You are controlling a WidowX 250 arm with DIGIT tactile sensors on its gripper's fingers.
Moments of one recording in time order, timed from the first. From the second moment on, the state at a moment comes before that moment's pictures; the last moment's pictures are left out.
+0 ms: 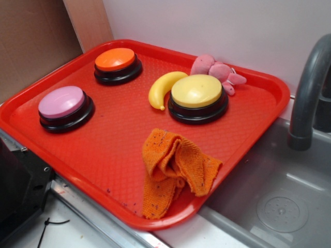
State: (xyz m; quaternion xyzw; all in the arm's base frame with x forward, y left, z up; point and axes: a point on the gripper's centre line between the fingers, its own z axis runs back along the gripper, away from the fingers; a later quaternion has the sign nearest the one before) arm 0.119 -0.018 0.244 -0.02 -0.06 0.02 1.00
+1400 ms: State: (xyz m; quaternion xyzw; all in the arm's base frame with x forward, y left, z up) arm 0.164 -0.125 0.105 -0.09 -0.04 0.34 0.93
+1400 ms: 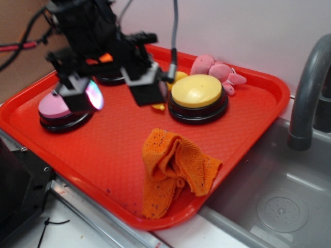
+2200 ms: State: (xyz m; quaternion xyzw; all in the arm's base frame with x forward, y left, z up) arm 0.184 -0.148 0.021 -0.12 0.04 0.42 0.90
